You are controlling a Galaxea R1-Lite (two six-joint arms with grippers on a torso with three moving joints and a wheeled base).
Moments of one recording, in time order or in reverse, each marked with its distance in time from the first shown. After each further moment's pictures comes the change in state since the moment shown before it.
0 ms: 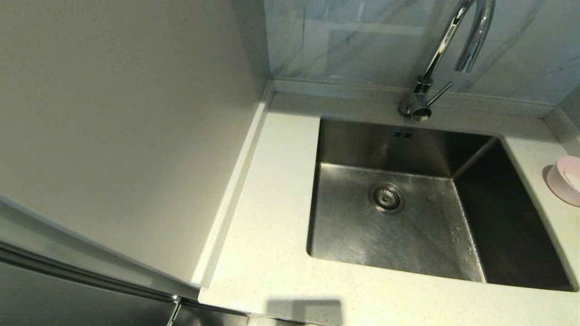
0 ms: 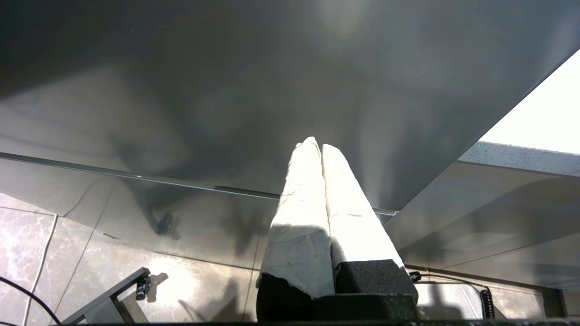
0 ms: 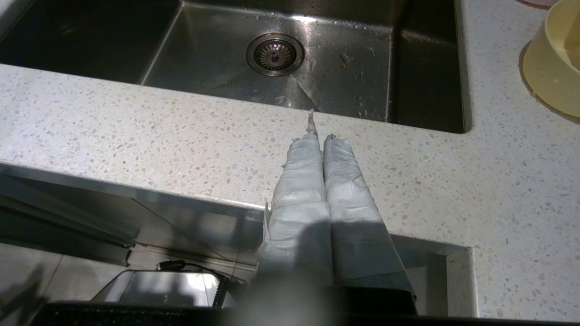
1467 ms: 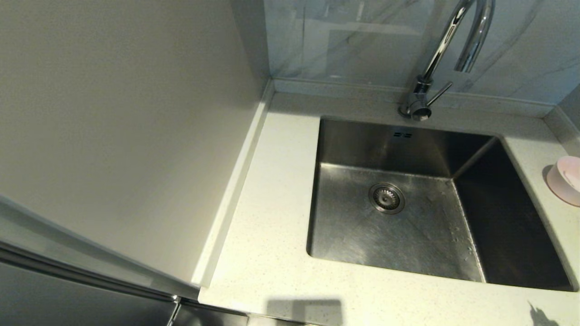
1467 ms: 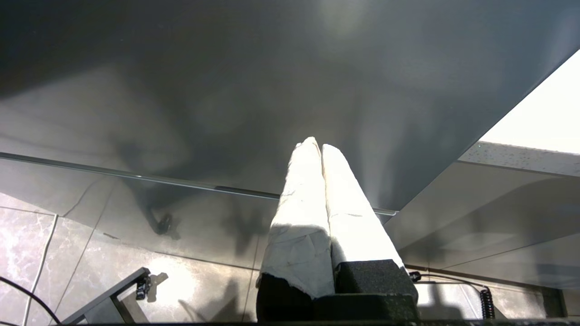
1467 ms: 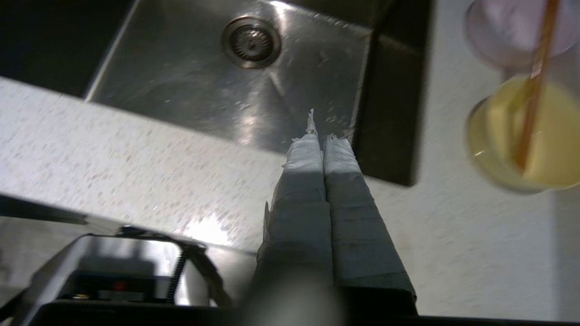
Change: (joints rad) left arm 0.000 0.000 0.000 0.000 0.000 0.000; right arm 0.003 0.429 -0.366 0.090 -0.048 -0.159
